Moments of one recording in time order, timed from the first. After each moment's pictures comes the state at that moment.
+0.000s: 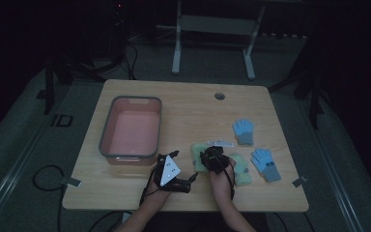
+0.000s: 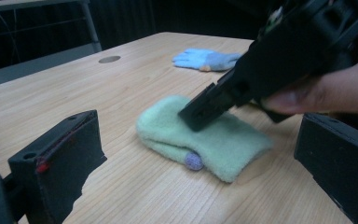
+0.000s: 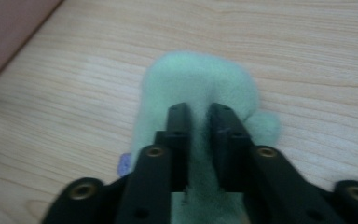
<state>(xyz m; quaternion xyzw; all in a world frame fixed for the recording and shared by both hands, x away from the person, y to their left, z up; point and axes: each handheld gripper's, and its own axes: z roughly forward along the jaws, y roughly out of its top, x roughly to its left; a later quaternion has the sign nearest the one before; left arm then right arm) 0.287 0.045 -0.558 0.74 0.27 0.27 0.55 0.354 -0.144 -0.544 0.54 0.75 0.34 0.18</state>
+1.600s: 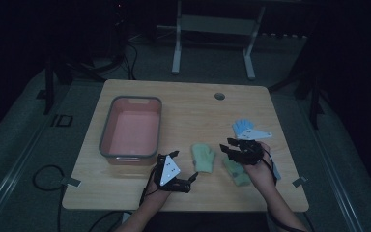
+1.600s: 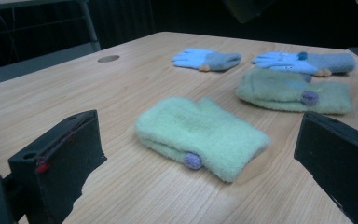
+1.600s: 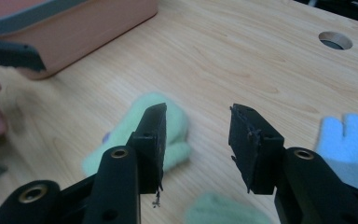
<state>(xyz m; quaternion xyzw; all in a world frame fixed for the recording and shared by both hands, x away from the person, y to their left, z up) 0.287 0.045 -0.558 0.75 0.27 0.27 0.55 0.352 -0.234 -0.470 0.36 0.82 0.41 0.19</state>
